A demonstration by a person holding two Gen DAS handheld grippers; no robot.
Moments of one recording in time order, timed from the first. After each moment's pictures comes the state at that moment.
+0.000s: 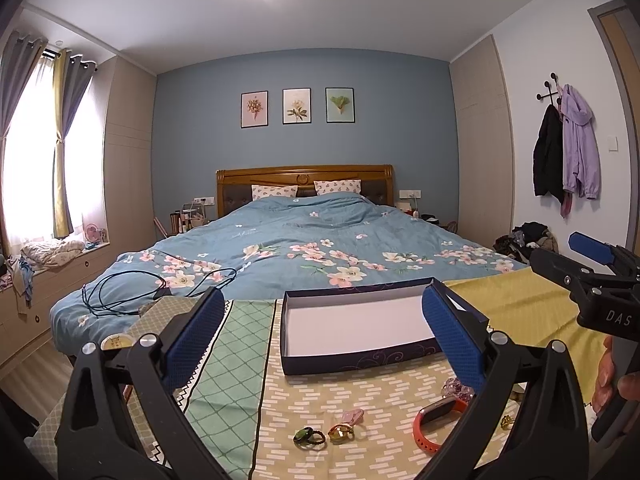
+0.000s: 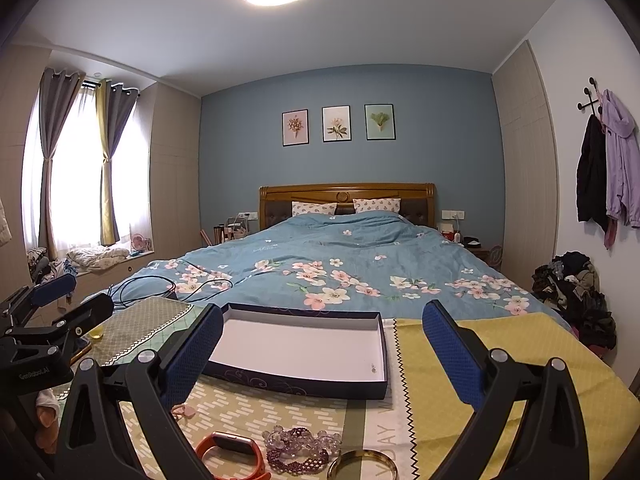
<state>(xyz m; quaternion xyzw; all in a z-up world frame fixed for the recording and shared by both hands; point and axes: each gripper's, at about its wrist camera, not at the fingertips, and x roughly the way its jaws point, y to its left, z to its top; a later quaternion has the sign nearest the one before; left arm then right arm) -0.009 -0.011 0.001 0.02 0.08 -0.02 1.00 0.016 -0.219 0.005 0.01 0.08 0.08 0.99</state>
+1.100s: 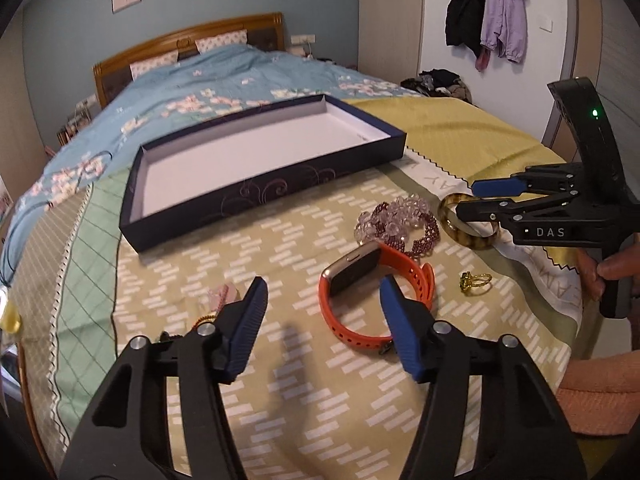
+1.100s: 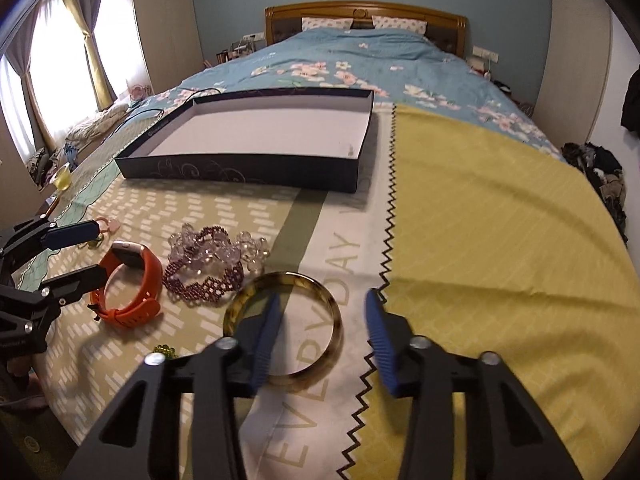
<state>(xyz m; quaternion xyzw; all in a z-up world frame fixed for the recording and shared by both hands) 0.066 -0.079 -0.105 0.09 0.37 -0.21 0.90 0.084 -0.265 -0.100 -0.03 0.43 0.12 0.89</state>
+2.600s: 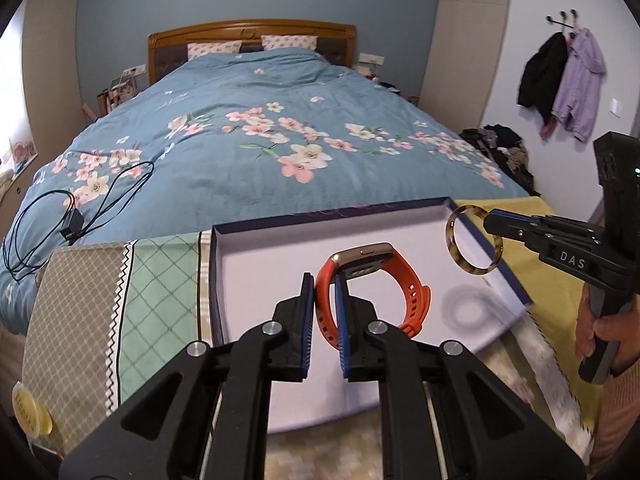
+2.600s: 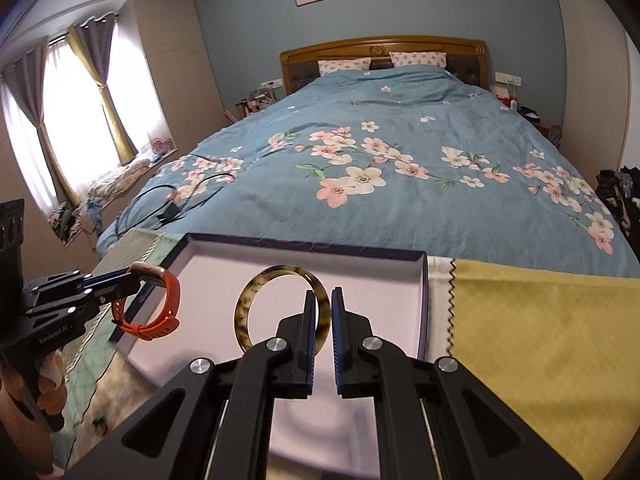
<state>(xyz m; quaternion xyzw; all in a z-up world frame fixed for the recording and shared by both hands) 0.259 -0.015 -0.030 0.00 0.37 -0.13 0.92 0.264 -0.231 -0.040 0.03 0.37 0.17 0.91</state>
